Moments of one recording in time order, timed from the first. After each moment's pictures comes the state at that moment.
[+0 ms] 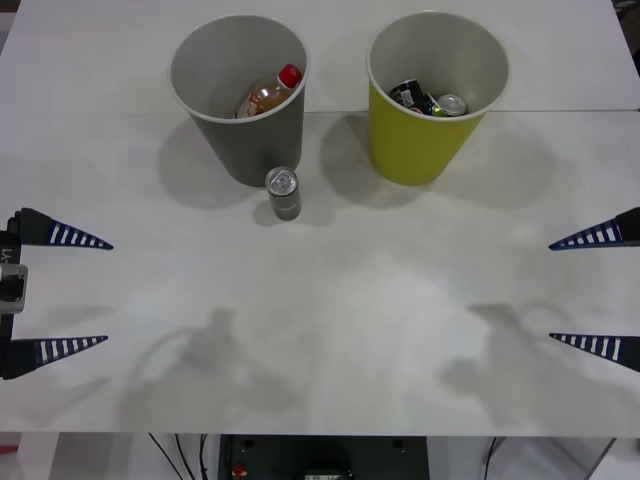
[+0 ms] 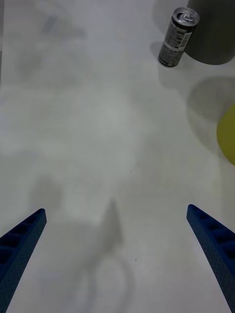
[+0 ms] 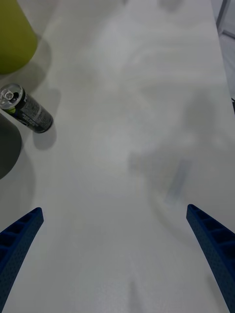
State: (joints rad) right arm 0.26 -1.13 -0.26 -2.01 1.31 -1.13 -0.09; left arm 0.26 1.13 0.26 -2.01 -1.31 -1.13 -0.09
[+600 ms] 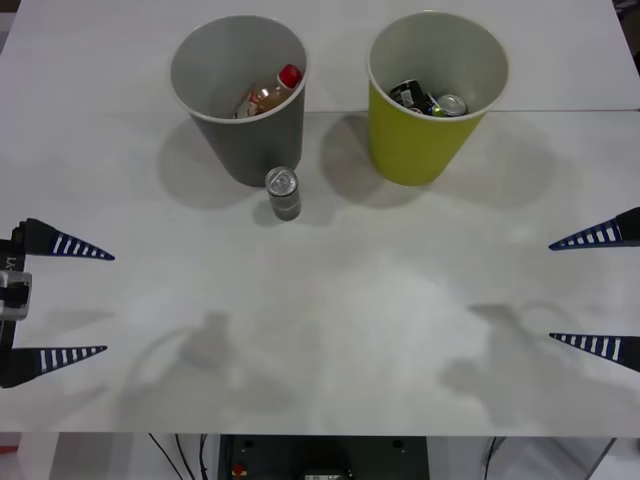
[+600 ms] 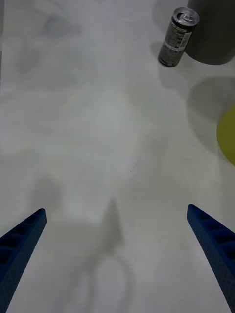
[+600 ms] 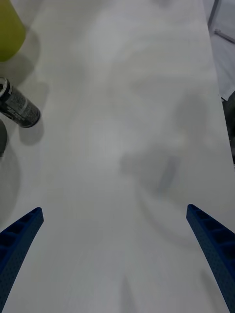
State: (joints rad) right arm 0.26 -1.13 -0.26 -2.01 1.31 -1.13 -0.09; left arm 0.25 1.12 0.25 -1.99 -1.34 -1.17 -0.07
